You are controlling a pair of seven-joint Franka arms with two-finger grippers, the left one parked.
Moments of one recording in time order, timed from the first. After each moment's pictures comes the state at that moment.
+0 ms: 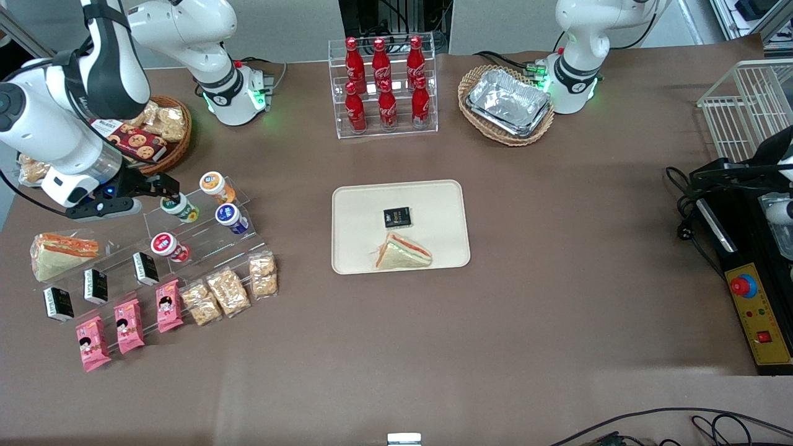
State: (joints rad) arm 0.11 -0.23 -0.15 -2.32 -0.01 2.08 -0.14
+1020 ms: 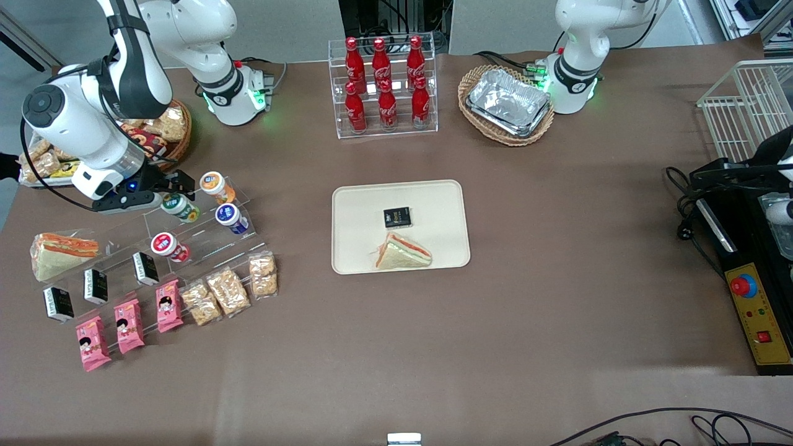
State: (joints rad) arm 0.11 -0.29 -0.15 -2.51 -0.01 2.24 -0.14
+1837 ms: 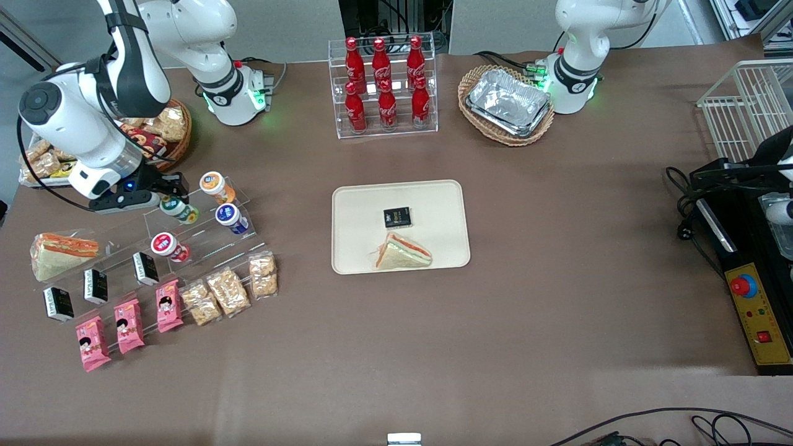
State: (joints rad) arm 0.11 -0.29 -0.15 -2.49 -0.01 2.24 -0.14
